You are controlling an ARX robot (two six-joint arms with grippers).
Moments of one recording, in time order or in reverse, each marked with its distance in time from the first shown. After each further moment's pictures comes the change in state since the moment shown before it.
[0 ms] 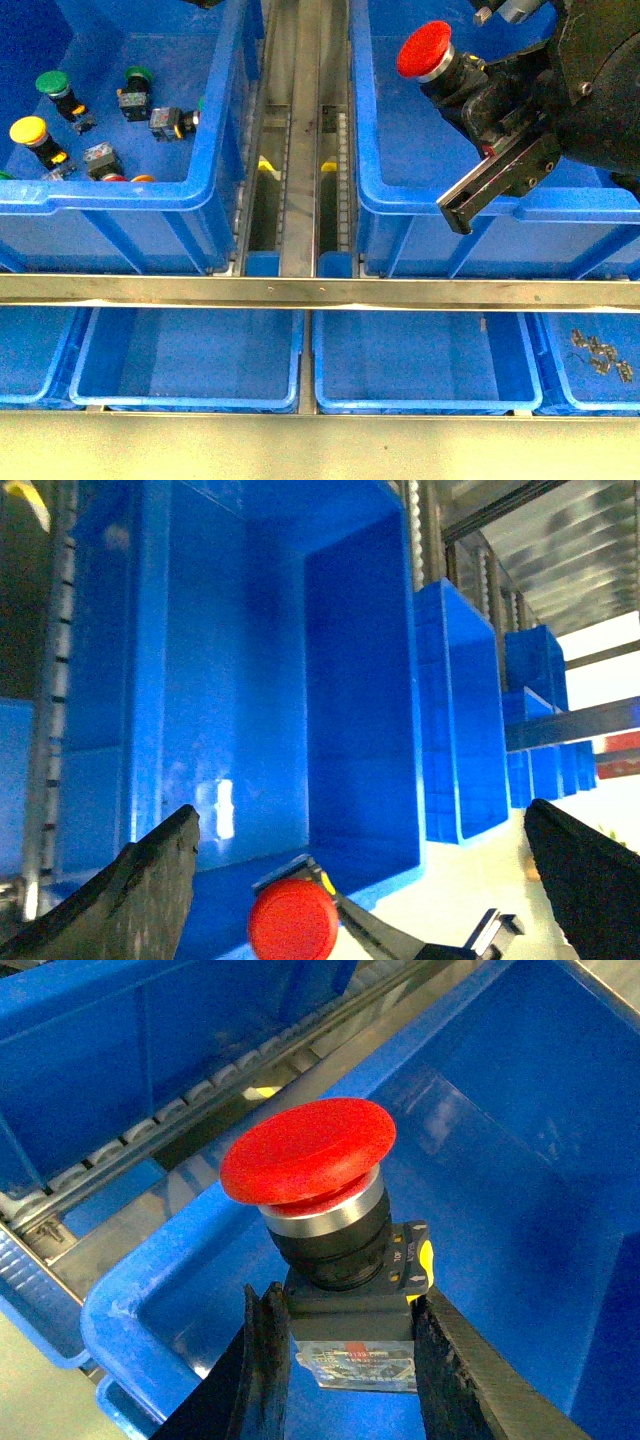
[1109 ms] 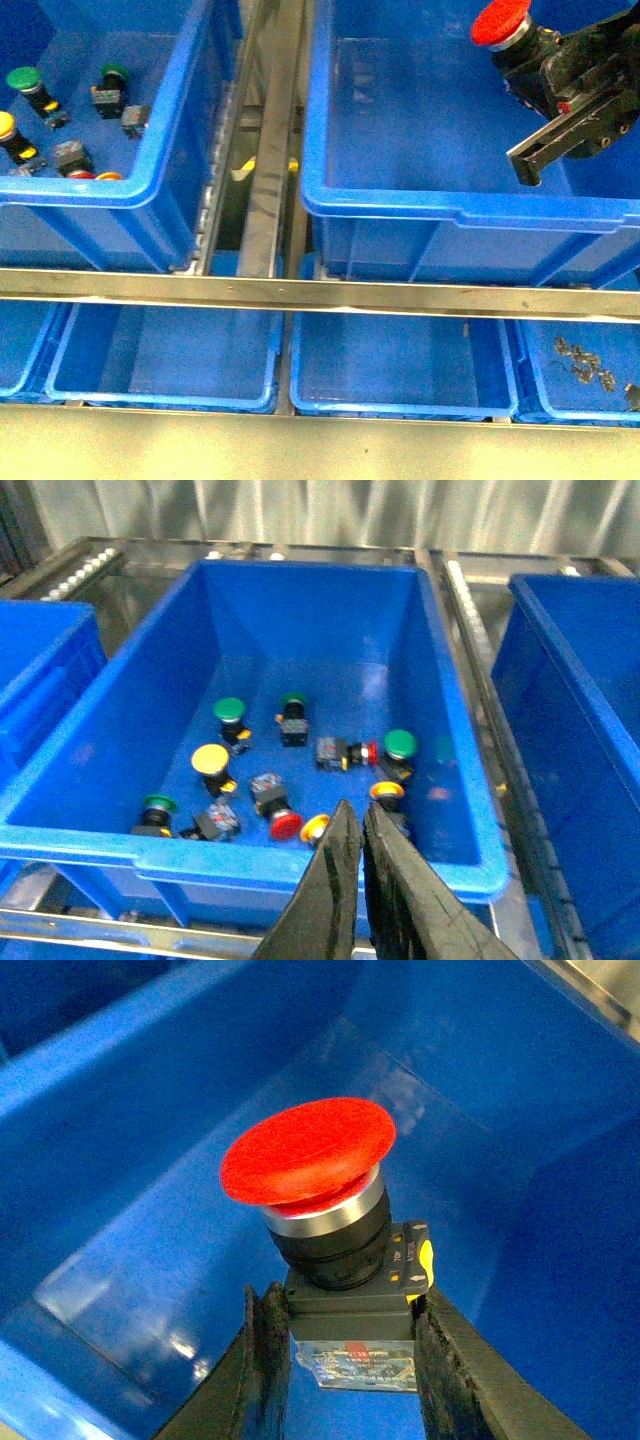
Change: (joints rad) left arm 0.291 -0.845 -1.100 0.546 -0.481 0.813; right arm -0.125 -0.044 0.032 -0.074 -0.009 0.005
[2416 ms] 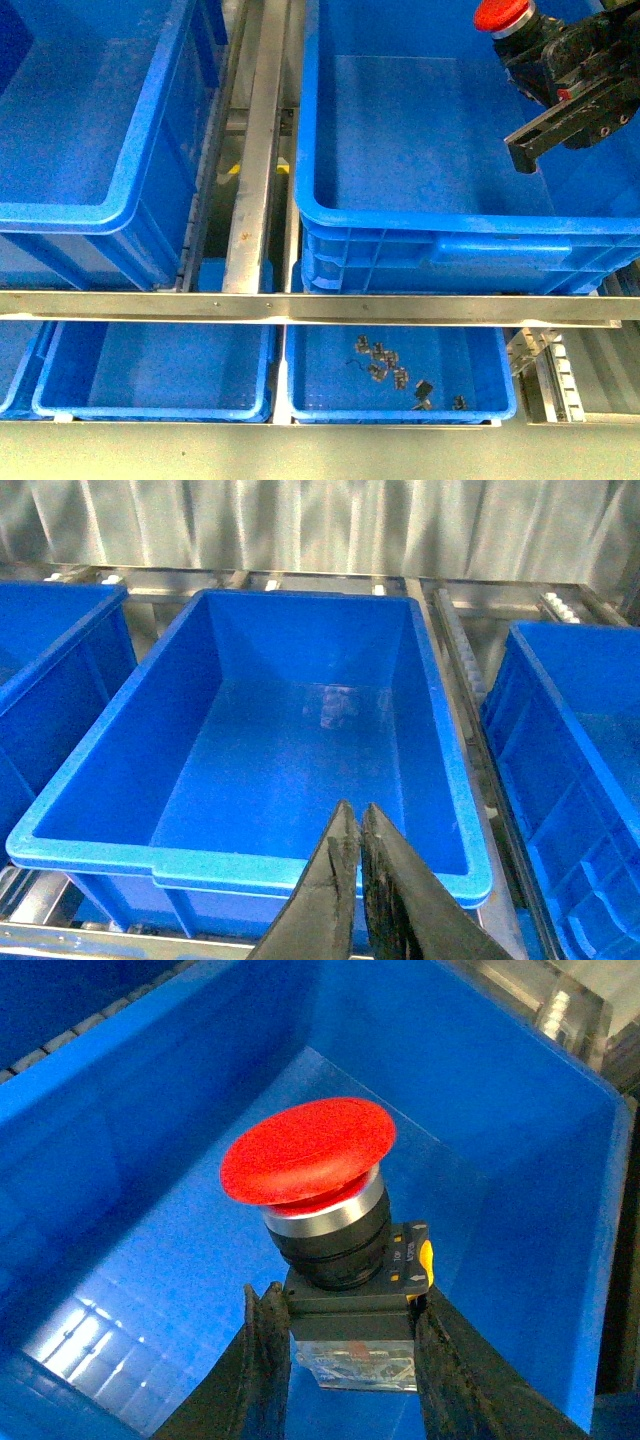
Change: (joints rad) left arm 0.129 -0.670 -0.028 -0.620 0.129 0.009; right arm 0.014 -0.010 -0.007 0.020 0.021 0.035
